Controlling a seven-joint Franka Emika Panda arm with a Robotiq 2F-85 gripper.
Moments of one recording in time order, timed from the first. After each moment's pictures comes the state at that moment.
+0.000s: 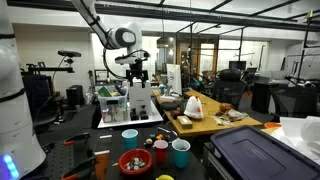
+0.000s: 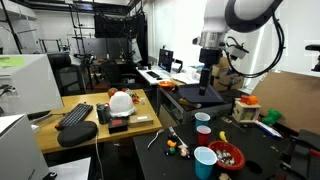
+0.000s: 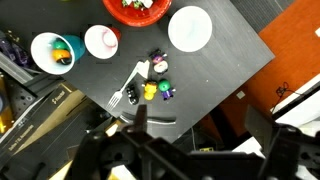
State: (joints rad) arm 0.16 0.00 0.11 -2.32 0.00 2.39 -0.17
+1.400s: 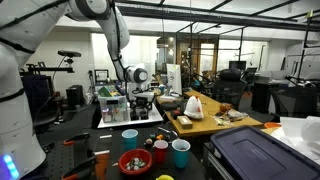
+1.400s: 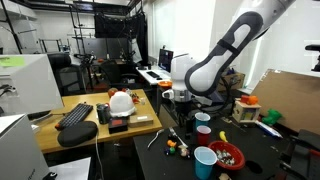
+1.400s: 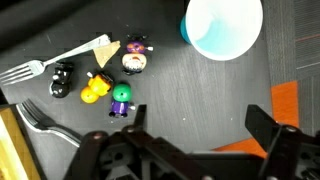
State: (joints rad) arm 0.11 0.63 0.21 -1.98 -0.17 2.48 -0.58
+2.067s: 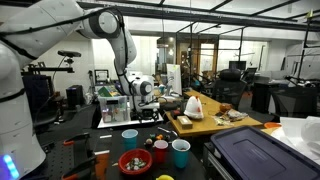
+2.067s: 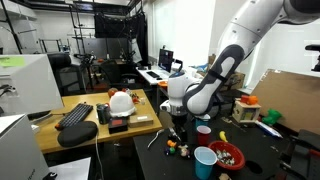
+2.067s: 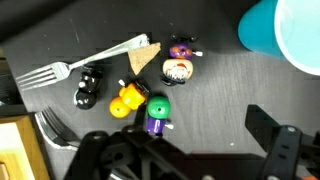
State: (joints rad) arm 0.16 0.85 0.11 -1.82 -0.33 2.59 -0.51
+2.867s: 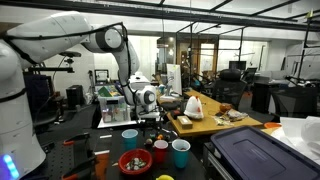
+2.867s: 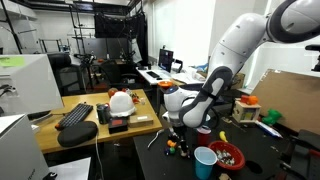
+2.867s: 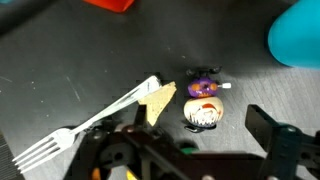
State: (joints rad) arm 0.22 1.03 0.02 -1.65 -0.35 2.49 -0.28
